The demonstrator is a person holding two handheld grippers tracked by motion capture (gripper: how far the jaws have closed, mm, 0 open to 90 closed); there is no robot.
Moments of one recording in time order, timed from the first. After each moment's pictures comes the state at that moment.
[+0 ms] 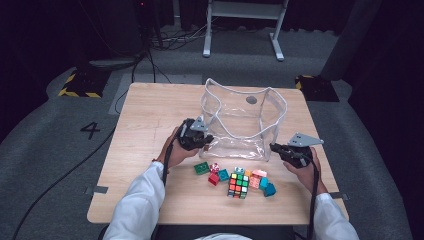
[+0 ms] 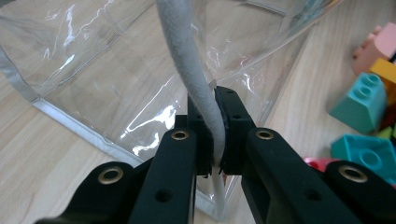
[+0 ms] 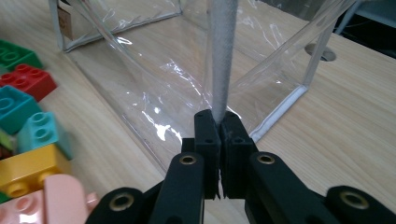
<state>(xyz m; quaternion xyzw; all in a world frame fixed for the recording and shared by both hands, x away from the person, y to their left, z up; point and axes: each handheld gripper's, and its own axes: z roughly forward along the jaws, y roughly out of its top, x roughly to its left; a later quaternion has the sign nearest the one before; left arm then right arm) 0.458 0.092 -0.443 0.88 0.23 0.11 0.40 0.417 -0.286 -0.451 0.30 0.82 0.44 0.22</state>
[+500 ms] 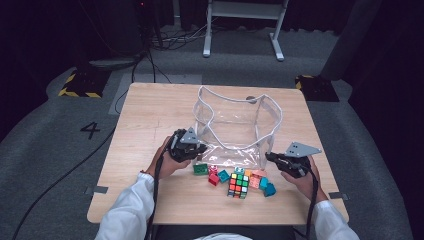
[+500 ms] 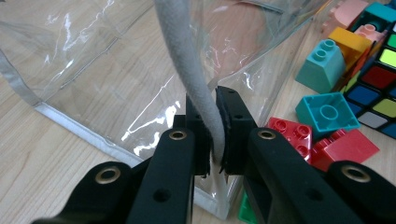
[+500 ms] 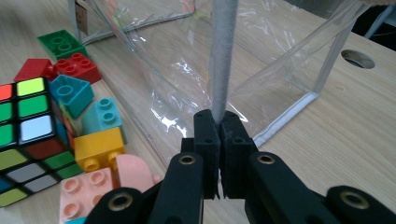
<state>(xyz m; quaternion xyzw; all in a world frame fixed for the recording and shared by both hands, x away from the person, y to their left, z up) 0.420 0.111 -0.445 0.88 0.22 0.11 0.40 0.388 -0.274 -0.451 0.27 0.83 0.44 0.20</state>
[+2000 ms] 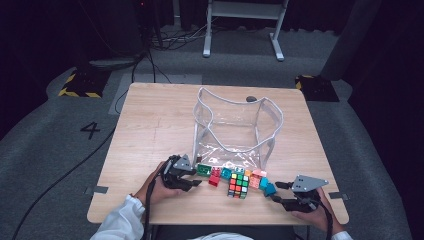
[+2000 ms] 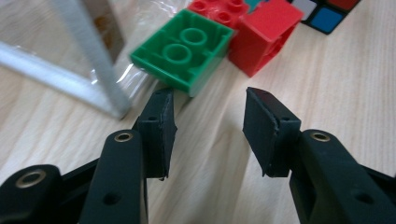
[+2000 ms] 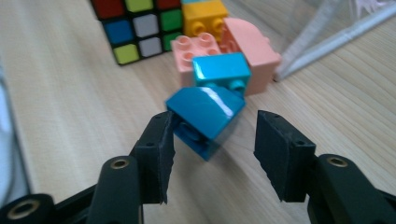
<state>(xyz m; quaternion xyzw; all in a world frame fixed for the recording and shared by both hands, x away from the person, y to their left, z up) 0.369 0.125 -0.494 0.91 0.21 0.03 0.37 0.312 -0.297 -0.488 0.25 0.87 0.40 0.13</state>
